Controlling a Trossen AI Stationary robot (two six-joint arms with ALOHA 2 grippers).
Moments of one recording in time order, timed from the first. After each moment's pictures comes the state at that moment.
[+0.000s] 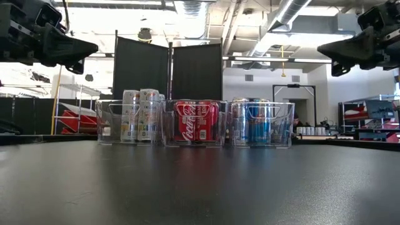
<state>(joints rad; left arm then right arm) -0.07 0.00 0.01 0.04 -0.09 0.03 -0.01 0.00 0.01 0.08 -0.02 -0.01</state>
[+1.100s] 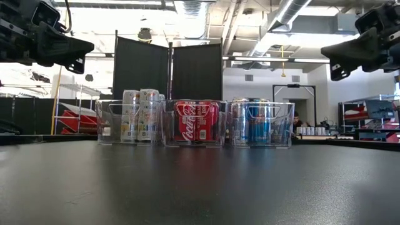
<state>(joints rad) -0.06 0.00 0.01 0.03 -0.02 0.04 -0.06 0.00 0.00 0.04 -0.13 0.04</state>
